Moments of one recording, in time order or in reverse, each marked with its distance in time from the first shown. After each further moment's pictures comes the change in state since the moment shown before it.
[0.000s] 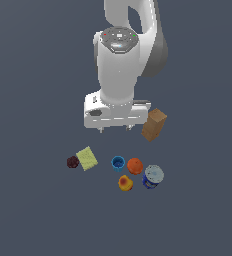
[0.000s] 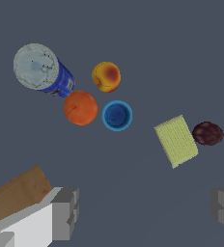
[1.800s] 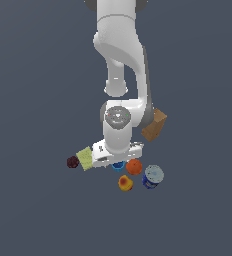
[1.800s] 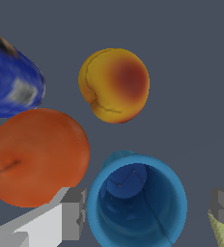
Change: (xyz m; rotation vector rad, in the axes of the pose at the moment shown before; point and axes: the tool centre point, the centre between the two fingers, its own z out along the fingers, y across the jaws) arm 0.067 -0.004 0.165 0.010 0.091 -0.123
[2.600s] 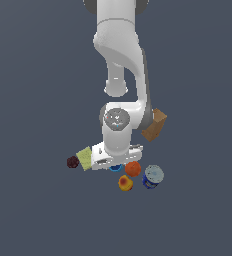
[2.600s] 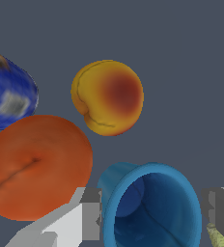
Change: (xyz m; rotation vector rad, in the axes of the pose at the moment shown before) arm 0.010 0.005 0.004 -0.008 0.027 0.004
